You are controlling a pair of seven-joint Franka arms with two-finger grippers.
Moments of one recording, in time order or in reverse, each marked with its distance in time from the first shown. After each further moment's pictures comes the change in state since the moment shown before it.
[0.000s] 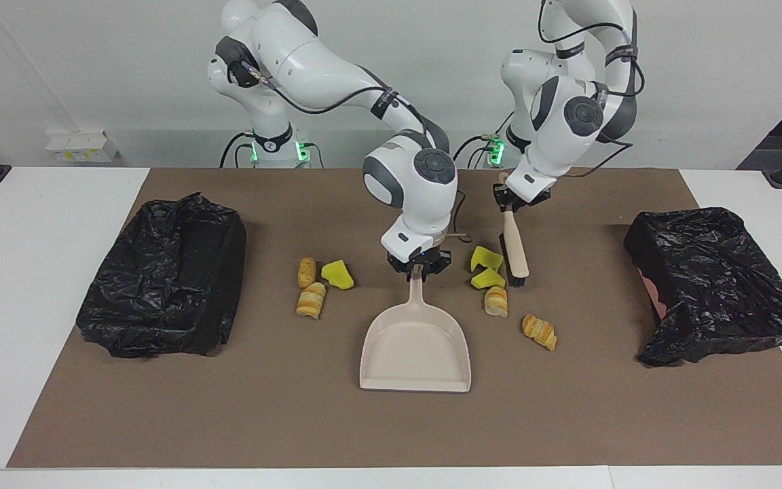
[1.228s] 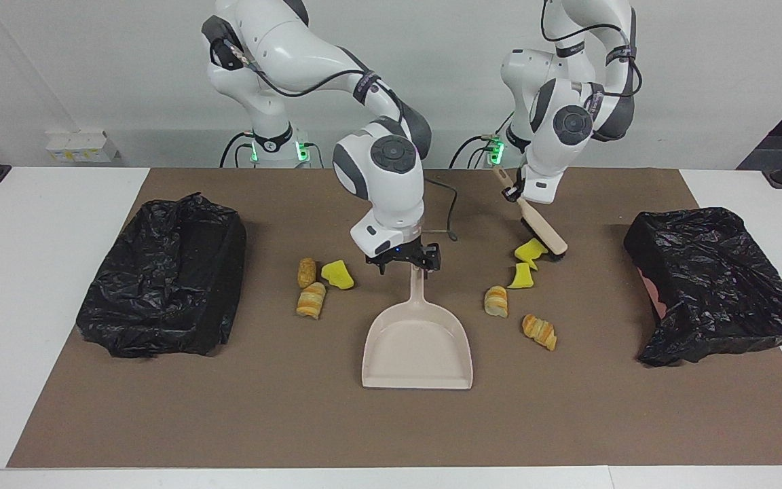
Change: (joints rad) left arm -0.012 -0.056 0.012 -0.152 0.095 -0.042 -0.480; right arm -0.010 -0.059 -0.070 -0.009 0.158 0.048 0.037
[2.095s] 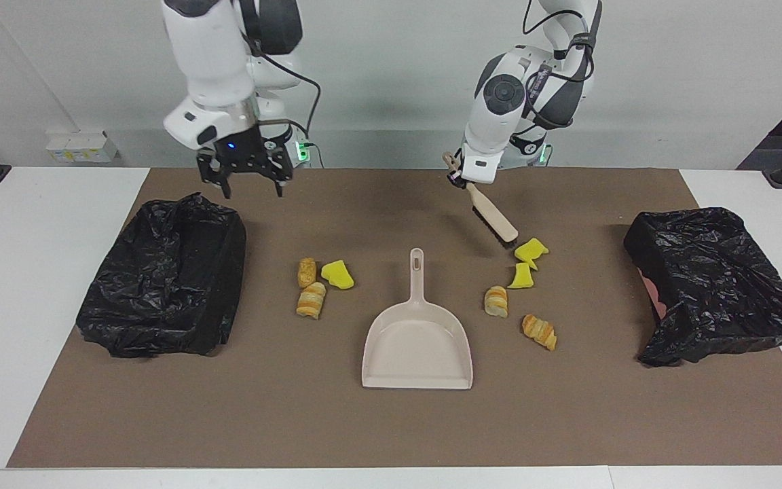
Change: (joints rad) left arm -0.234 0.063 0.002 0.191 -0.067 -0.127 -0.356; right arm -0.203 -0.512 -0.141 -0.295 0.084 -0.232 -0.548
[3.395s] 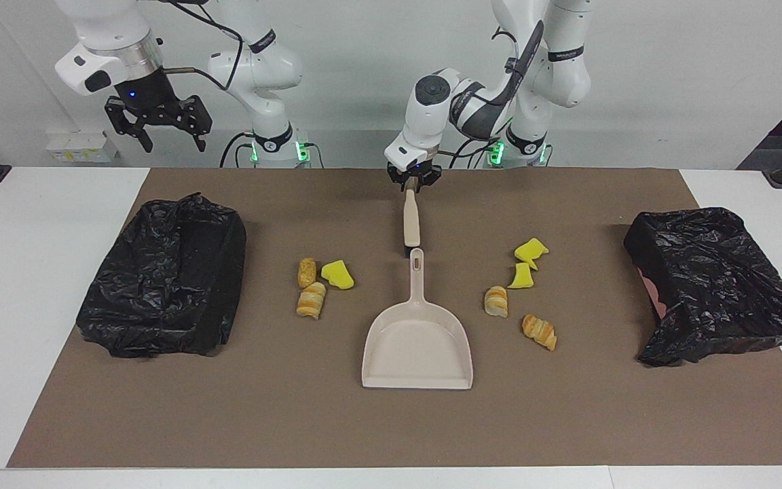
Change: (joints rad) left arm -0.318 0.099 -0.045 -0.127 -0.088 0.485 0.403; right arm -0.029 -0.231 -0.292 0.015 0.019 -0.297 -0.338
